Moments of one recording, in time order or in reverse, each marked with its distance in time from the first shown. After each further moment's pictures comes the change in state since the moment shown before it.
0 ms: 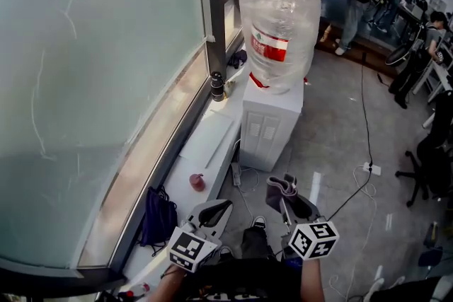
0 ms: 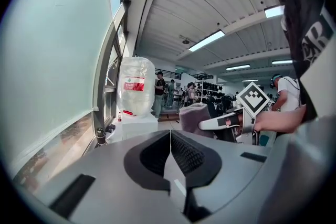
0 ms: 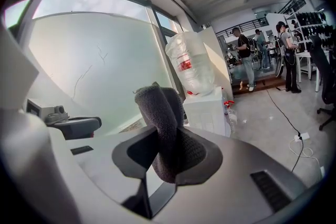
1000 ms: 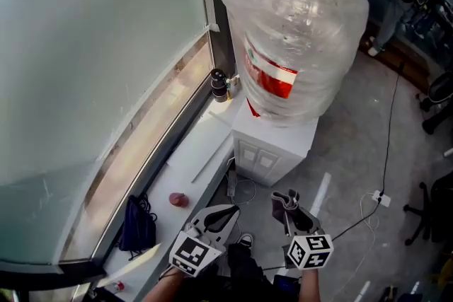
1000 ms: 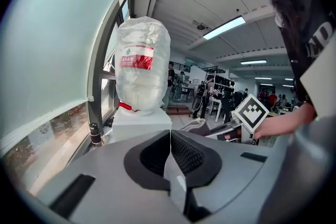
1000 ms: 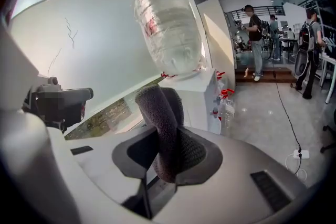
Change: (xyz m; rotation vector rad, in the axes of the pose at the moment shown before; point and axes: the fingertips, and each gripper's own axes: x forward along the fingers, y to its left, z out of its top) left arm 0.262 0.088 0.001 -0.083 0.095 0.071; right arm 0.195 -0.212 0.024 -0.072 0.249 0.014
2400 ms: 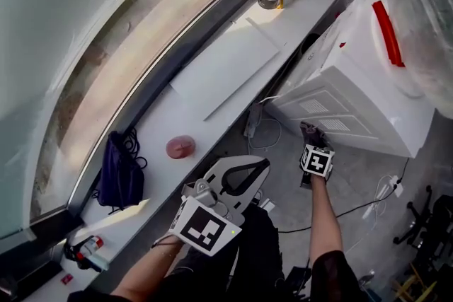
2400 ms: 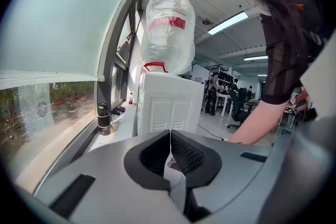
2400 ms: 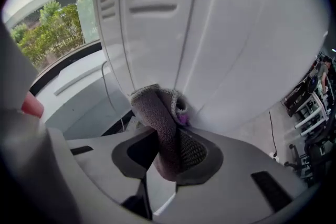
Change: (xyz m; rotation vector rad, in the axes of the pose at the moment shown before) left arm 0.073 0.147 -0.182 0.012 0.000 0.013; right arm 0.393 -0.155 -0.244 -0.212 0.427 -0.361
